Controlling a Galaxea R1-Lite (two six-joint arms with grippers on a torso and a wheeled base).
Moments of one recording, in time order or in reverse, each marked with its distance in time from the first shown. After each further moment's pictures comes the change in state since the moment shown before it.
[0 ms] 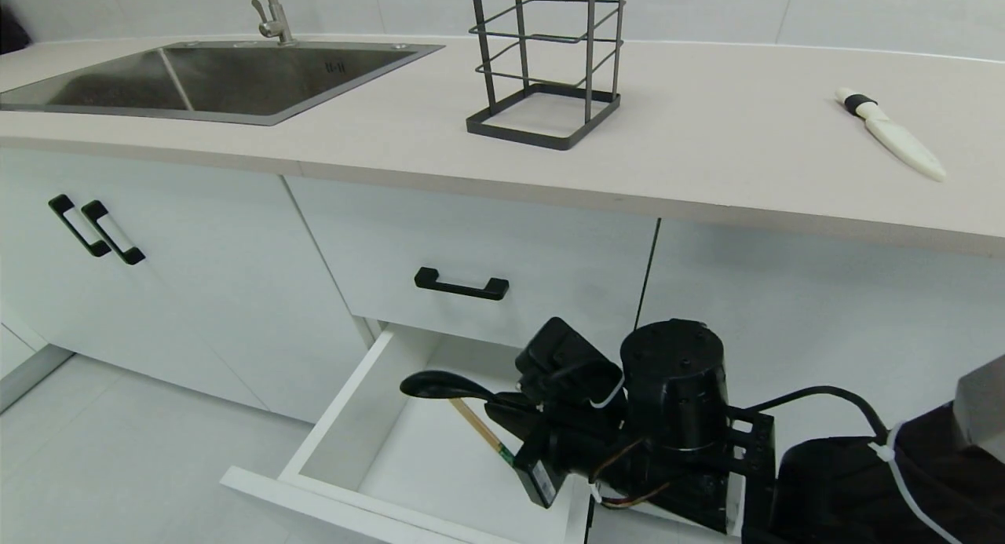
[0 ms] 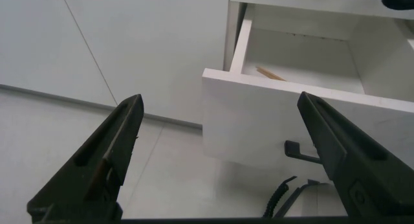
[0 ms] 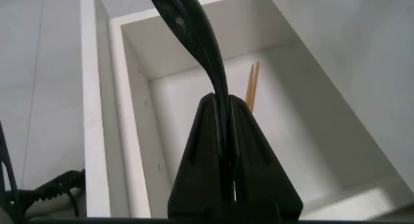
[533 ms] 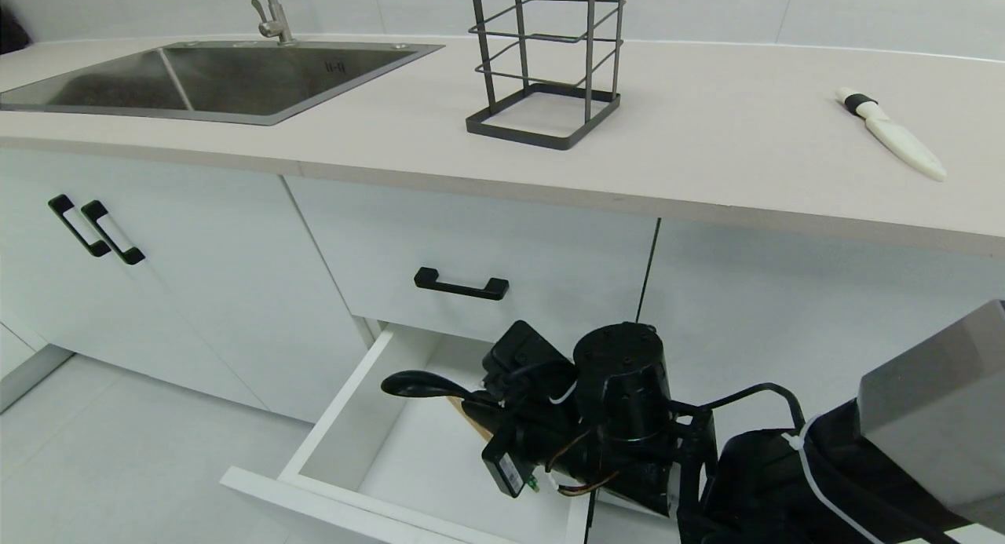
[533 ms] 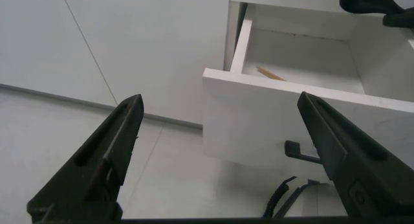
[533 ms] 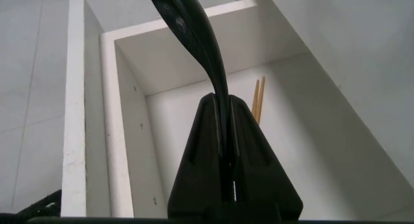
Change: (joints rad) left arm 0.000 0.000 0.000 0.000 0.000 0.000; right arm 0.005 0.107 -0.102 0.005 0.001 -0.003
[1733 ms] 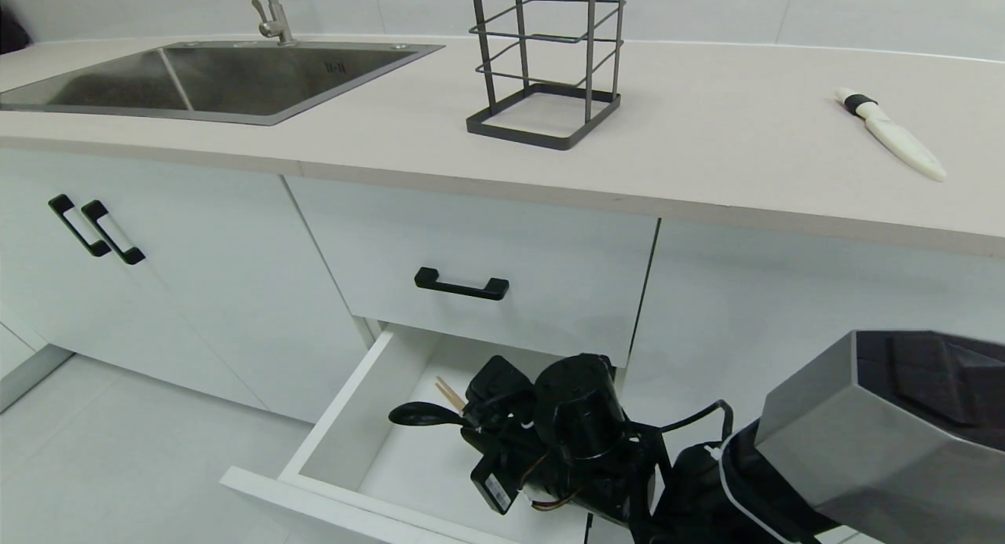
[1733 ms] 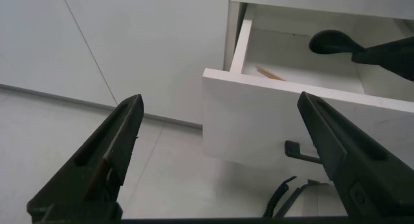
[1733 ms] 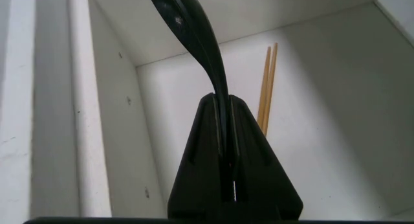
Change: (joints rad) left arm 0.000 0.000 0.000 0.000 0.000 0.000; right arm 0.000 0.144 -0.072 0.035 -0.039 -0.001
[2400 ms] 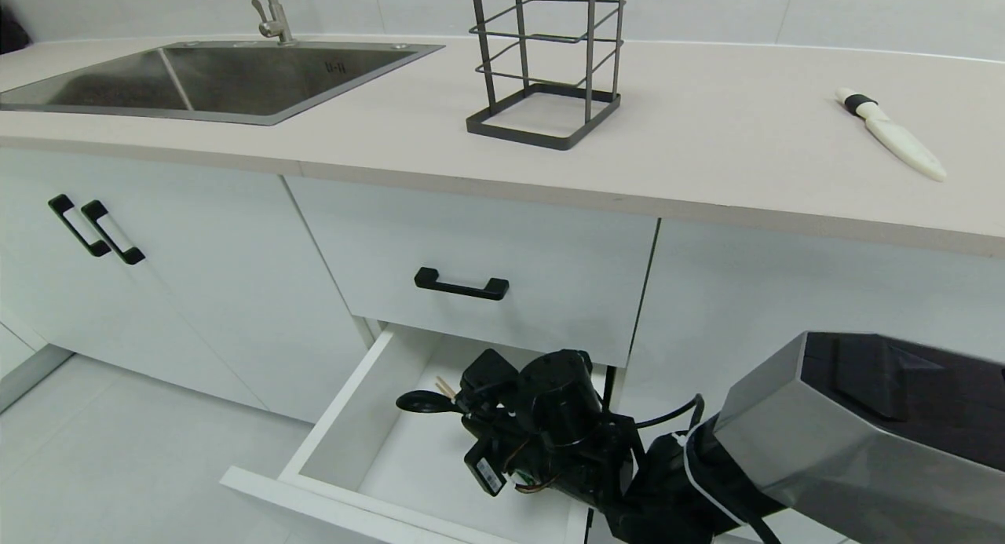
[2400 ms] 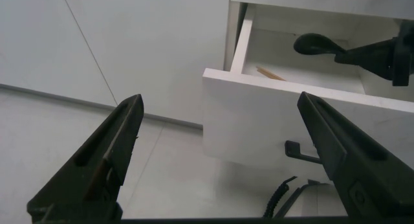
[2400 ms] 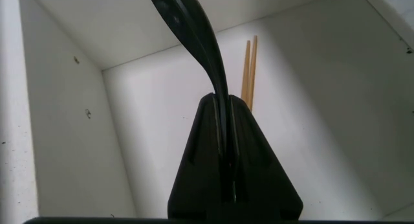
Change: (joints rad) left arm 0.000 0.000 0.000 0.000 0.000 0.000; right arm -0.015 0.075 -0.107 0.051 -0.054 0.005
